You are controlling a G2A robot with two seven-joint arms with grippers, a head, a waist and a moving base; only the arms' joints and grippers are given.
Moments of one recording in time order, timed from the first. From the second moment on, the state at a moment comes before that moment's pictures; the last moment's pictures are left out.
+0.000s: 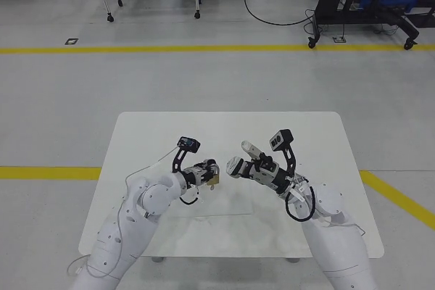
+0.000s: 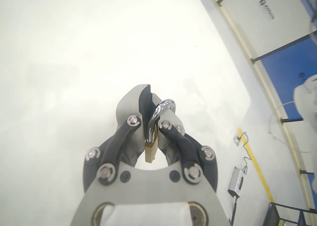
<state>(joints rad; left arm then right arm) 0.88 -1.38 -1.06 -1.24 0.72 -0.22 -0.58 -1.12 -1.29 1.32 -1.57 0.49 -0.05 0.85</state>
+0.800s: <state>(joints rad) 0.95 -1.34 -1.23 -1.36 0.70 -0.13 -0.66 -1.12 -1.29 1.32 -1.57 0.49 -0.05 0.85</state>
